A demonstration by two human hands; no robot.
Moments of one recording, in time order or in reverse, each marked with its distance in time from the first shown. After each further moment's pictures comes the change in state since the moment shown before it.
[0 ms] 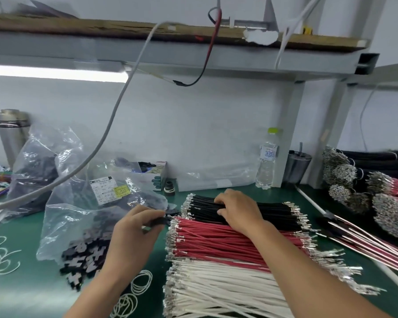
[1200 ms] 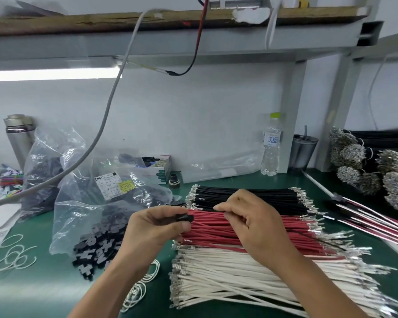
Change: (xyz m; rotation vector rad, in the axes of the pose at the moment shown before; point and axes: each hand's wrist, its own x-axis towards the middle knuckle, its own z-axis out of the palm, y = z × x) left_hand -0.009 0.028 -0.002 -0.712 -0.266 -0.356; right_hand -0.107 -0.038 -0.038 0.460 0.344 -0.206
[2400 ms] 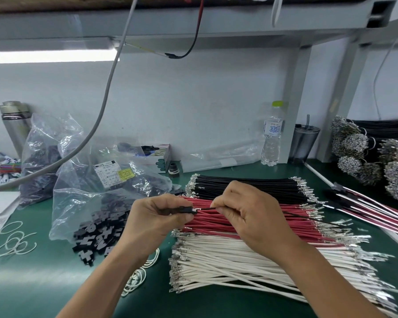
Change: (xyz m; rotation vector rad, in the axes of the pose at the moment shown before) left_hand -0.005 0.005 0.006 0.047 -0.027 0.034; right_hand 0.001 -0.011 -0.005 -0.118 -0.085 -0.100
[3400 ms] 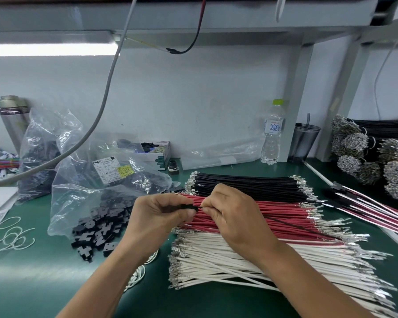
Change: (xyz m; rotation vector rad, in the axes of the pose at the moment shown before) left_hand -0.003 -0.003 0.005 0.059 0.026 0.045; right_hand 0.006 -0.009 0.030 -0.019 0.042 -0.057
